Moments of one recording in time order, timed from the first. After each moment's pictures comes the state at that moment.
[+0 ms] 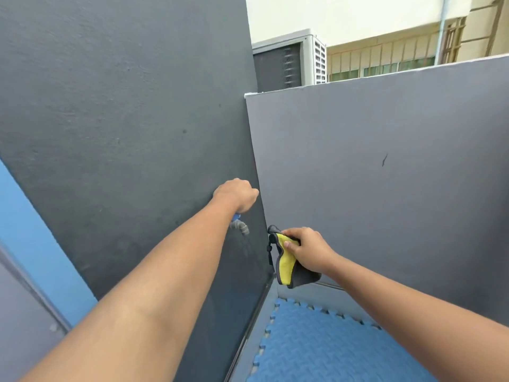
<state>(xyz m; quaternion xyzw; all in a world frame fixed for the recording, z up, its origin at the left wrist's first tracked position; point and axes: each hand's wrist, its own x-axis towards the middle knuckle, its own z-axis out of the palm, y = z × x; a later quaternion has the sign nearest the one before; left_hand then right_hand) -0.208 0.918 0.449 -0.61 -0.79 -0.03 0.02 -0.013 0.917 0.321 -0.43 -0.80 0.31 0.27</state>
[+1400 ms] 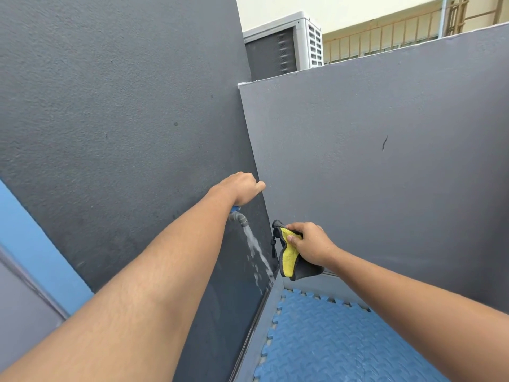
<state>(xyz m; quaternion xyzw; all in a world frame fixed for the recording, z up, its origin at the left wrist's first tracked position) -0.203 0.921 0.447 -0.66 -0.75 -0.06 -0.03 -0.015 0.924 0.299 -0.47 -0.77 0.33 0.27</state>
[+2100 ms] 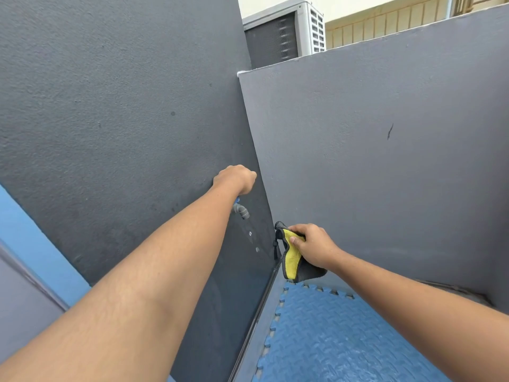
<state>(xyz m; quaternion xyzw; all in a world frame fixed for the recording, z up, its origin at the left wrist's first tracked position) -0.197 0.923 0.446 -0.54 -0.84 -0.05 -0.02 -0.015 0.921 0.274 -0.46 -0.77 0.35 0.27</state>
